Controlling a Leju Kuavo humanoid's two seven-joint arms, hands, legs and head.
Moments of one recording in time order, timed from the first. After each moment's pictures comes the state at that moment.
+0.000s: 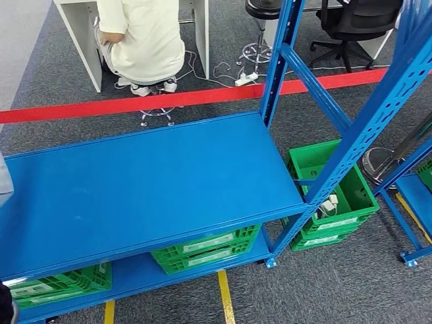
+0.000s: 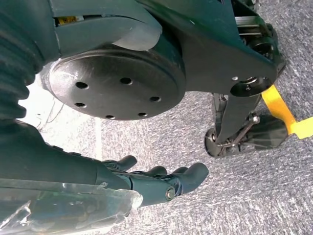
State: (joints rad) left arm 0.21 0.00 0.04 -2.10 -0.06 0.30 -0.68; right arm -0.06 0.07 0.49 -0.16 -0.60 -0.16 0.02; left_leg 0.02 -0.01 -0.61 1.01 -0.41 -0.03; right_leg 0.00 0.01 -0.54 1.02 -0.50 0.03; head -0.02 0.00
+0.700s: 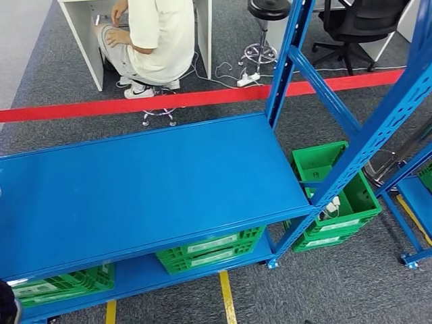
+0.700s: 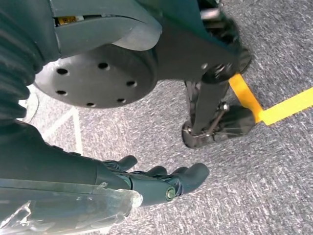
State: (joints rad) left arm 0.22 -0.01 0.03 -2.08 -0.07 0.43 -0.70; right arm -0.06 0.04 0.46 -0.16 -0.63 -0.20 -0.05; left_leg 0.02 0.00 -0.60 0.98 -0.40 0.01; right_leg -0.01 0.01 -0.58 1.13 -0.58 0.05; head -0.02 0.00
